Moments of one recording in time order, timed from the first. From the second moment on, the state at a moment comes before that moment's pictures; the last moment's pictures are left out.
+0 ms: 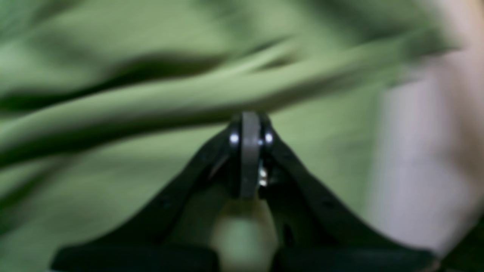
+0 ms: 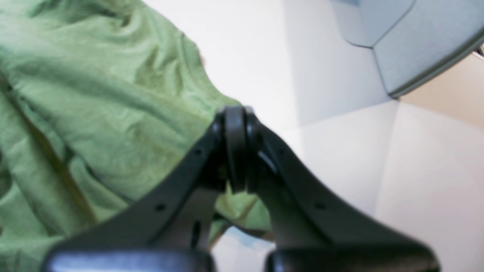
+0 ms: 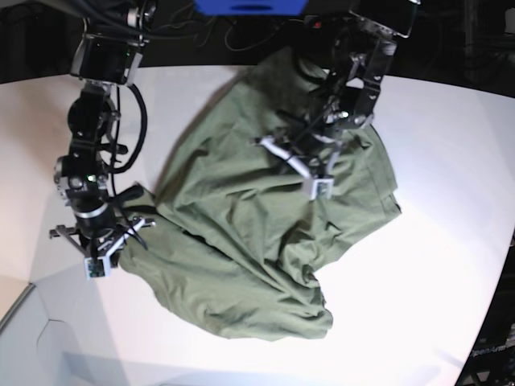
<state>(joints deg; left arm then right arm) 5.8 -7.4 18.5 87.9 -30.5 5.3 32.8 8.6 1.9 15.4 89.6 -12.3 17.8 -28.9</state>
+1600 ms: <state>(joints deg) 22.5 -15.0 -23.9 108.5 -25.5 4.4 49.6 -16.3 1.8 -12.9 104.5 -12.1 17.9 -37.0</state>
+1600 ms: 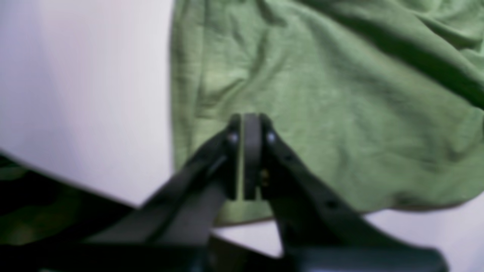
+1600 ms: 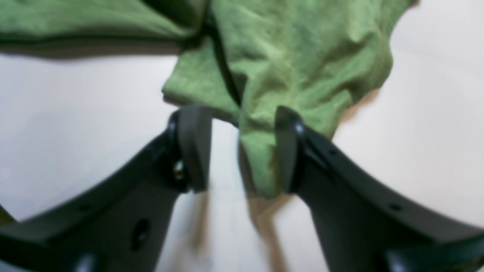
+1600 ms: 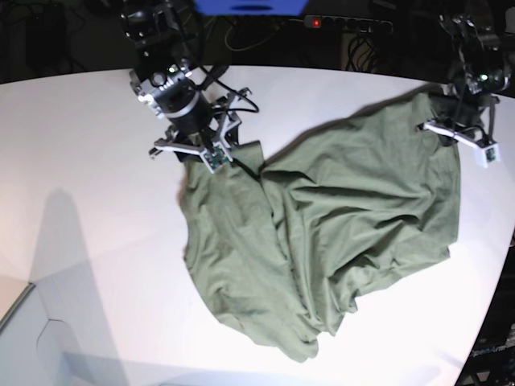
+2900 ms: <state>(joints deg) 25.3 -13.0 -25.3 96.0 -24.6 4.8 46.7 -16.3 2.0 -19.4 99.8 -12.3 17.8 -37.3</state>
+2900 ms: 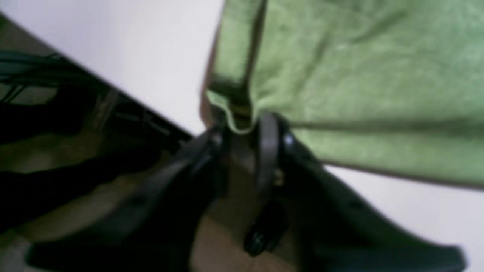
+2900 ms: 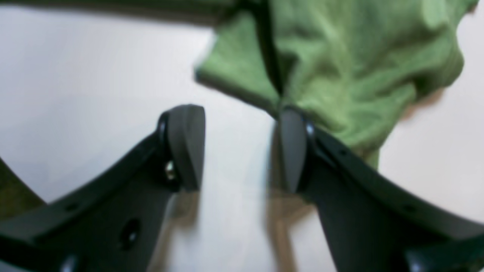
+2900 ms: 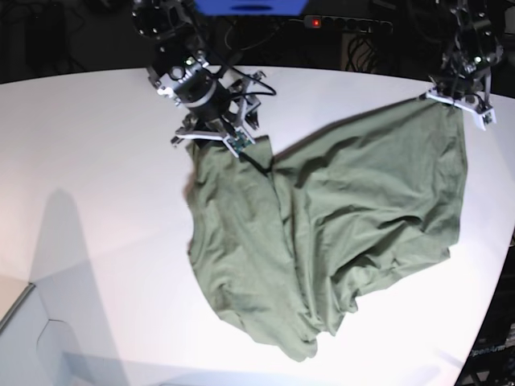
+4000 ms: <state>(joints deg) 24.8 -11.0 -28.6 107.6 -25.5 4.6 50.3 -5.9 -0.1 -23.3 86.0 -11.6 17.8 -33.8</state>
